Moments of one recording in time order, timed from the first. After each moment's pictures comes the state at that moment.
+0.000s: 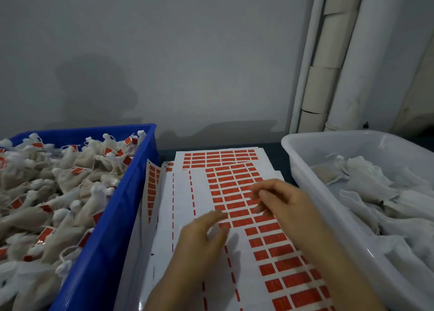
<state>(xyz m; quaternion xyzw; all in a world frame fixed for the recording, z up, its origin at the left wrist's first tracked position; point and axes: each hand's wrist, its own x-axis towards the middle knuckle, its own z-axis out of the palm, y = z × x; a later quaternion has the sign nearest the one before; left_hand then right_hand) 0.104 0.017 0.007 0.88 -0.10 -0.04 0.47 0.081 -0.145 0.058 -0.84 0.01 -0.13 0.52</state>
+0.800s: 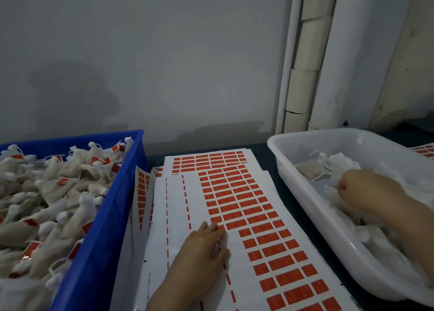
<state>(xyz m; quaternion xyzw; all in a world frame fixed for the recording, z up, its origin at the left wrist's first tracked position) 0.111 0.016 -0.017 0.94 -0.18 -0.09 0.27 0.080 -0.277 0.089 -0.97 0.26 0.05 -0.03</state>
